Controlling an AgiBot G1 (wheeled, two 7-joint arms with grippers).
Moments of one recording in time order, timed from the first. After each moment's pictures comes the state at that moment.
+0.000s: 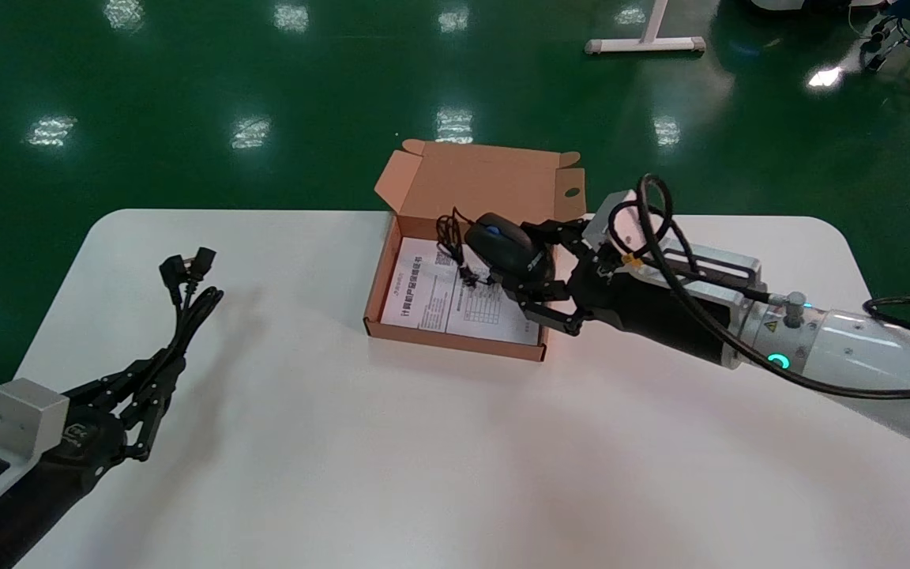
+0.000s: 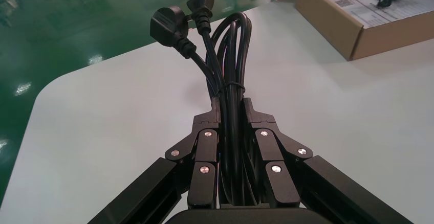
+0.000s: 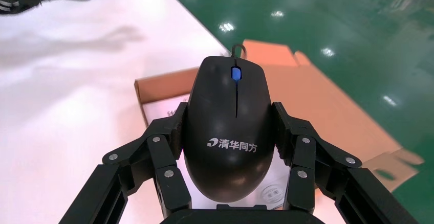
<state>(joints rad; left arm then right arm) -0.22 0.84 -0.13 -1.36 0.75 0.51 0.40 1.15 -0.95 -0.46 1.10 -1.24 -0.86 0.07</state>
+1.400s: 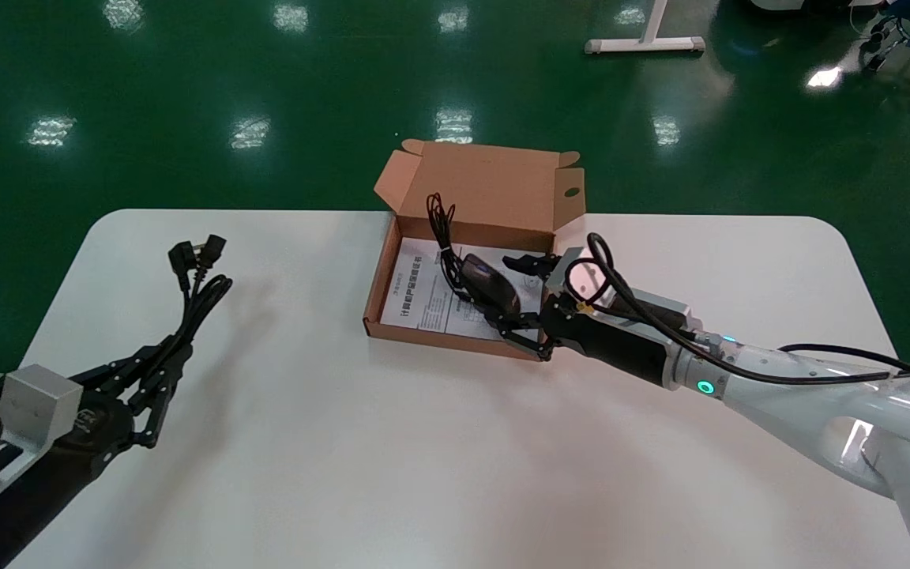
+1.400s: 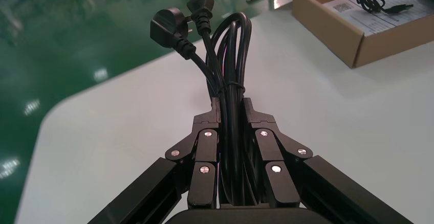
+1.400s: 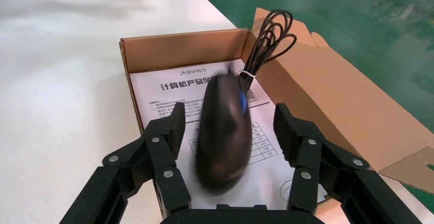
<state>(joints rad) -0.28 0.84 -0.10 -1.35 0.79 0.52 0.43 1.24 -1.19 -0.38 0.47 -1.13 -1.01 -0.54</state>
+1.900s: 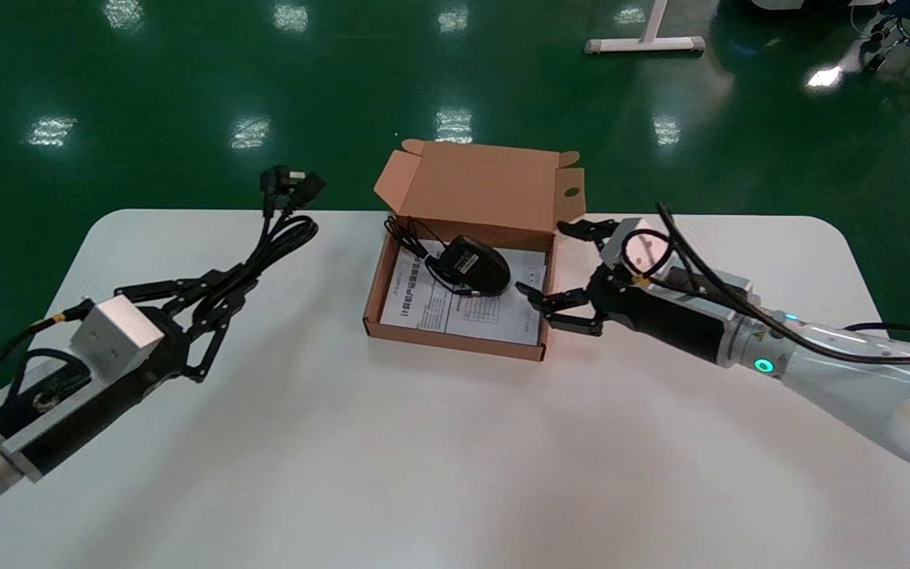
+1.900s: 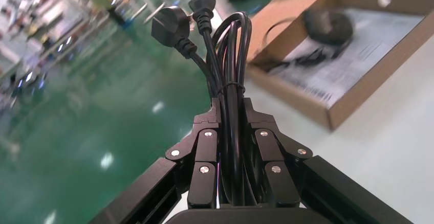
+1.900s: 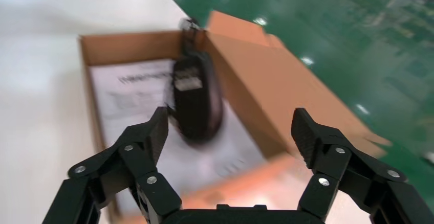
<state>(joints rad) -0.55 0.82 0.04 -1.32 0.94 0.66 0.54 1.29 -1.10 -0.35 0.41 -1.10 -1.06 -0.59</state>
